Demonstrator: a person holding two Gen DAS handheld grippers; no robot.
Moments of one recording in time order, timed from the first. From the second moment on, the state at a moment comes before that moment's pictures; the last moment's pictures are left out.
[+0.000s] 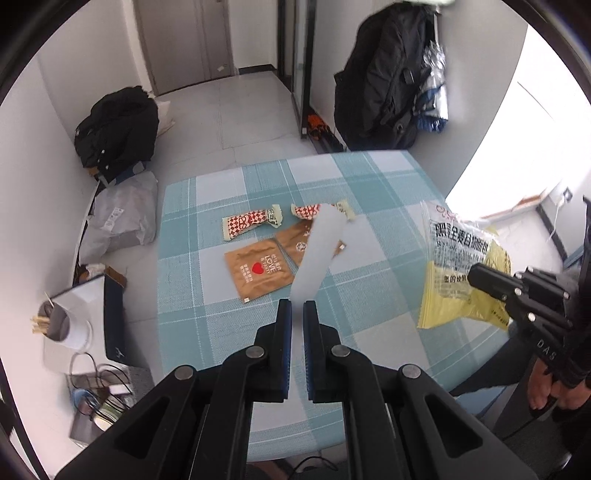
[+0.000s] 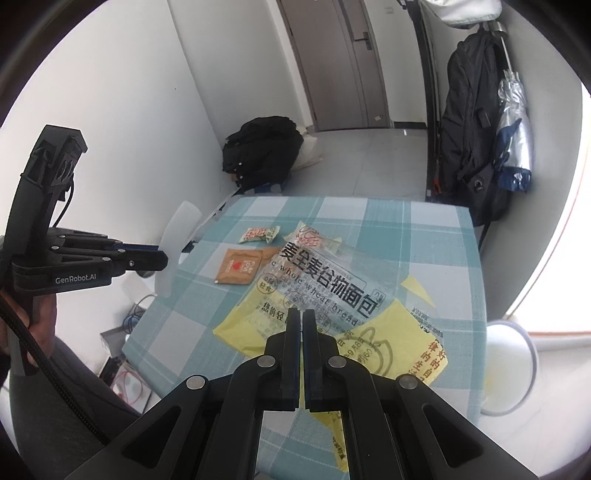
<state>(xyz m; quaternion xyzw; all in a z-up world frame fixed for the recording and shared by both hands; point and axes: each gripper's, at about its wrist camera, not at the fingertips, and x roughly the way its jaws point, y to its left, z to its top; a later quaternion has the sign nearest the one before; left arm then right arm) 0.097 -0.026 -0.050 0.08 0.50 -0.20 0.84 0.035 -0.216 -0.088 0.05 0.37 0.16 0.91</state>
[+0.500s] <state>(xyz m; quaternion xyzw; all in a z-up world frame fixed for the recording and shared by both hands) 0.088 -0.032 -0.025 -0.03 0.44 -0.16 0.88 0.035 -0.232 -0.052 0.05 0.33 0.17 0.93</state>
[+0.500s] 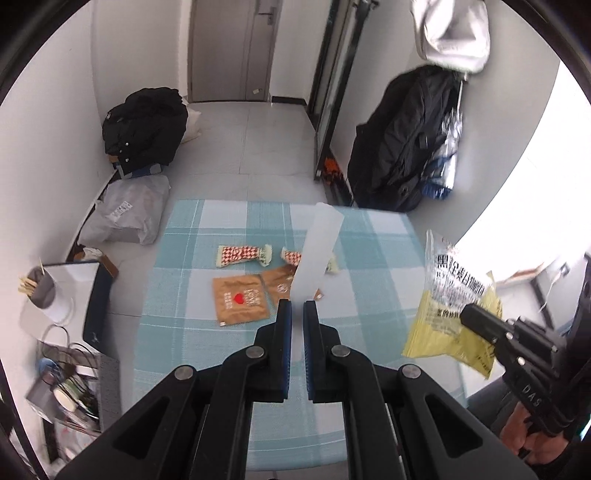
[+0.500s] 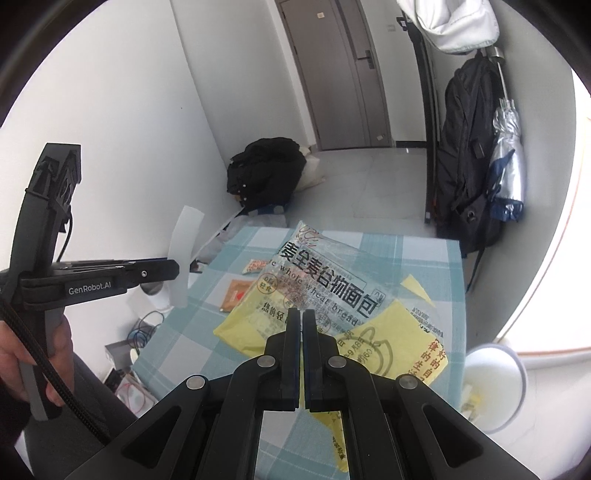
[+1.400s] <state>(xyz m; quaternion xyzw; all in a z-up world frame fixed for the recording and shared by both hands) 0.107 -0.176 0.037 -0.03 0.38 -0.28 0.88 0.017 -0.360 0.052 0.01 0.24 0.06 0.97</state>
